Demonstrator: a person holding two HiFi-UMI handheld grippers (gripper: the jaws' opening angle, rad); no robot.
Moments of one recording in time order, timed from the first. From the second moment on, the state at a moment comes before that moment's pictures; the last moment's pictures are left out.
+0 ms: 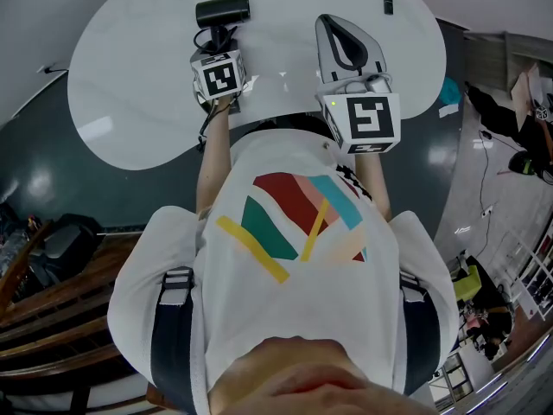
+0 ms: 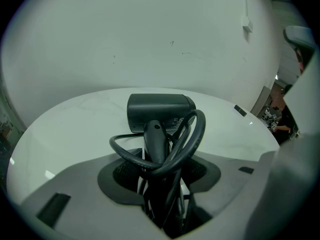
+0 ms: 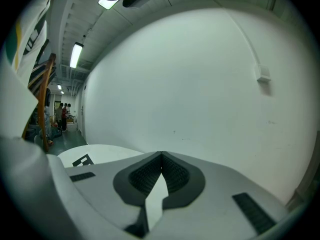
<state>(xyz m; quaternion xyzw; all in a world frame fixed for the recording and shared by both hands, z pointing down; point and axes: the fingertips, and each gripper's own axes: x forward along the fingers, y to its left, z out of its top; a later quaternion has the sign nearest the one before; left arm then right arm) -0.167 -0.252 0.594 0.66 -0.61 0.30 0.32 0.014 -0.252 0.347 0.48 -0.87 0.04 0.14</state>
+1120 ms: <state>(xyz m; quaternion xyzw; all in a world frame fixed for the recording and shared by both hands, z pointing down) -0.163 -0.254 0.597 0.66 -0.61 0.30 0.33 0.007 -0.245 0.344 0.46 -0.88 0.04 0.13</state>
